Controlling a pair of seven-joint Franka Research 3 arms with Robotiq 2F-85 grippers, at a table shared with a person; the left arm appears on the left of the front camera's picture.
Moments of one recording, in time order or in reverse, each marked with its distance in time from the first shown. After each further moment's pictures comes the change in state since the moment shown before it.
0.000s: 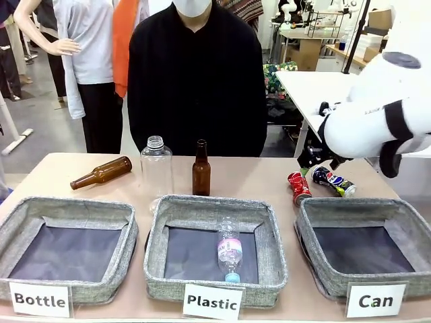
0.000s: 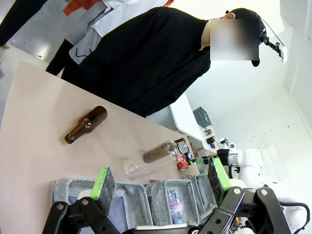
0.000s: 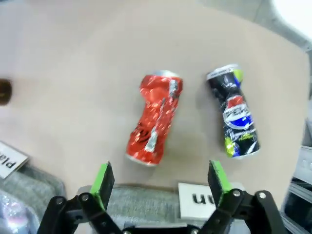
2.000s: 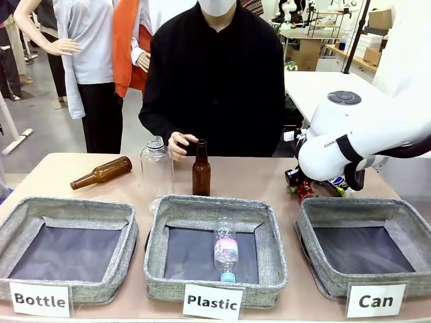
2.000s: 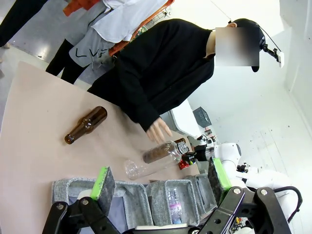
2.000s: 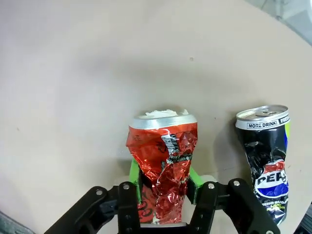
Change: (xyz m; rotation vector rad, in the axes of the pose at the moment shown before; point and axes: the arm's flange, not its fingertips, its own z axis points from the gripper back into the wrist) left arm 0.000 0.000 0.000 0.000 0.000 -0.001; right arm 0.027 0.008 -0.115 -0.033 0.075 0.058
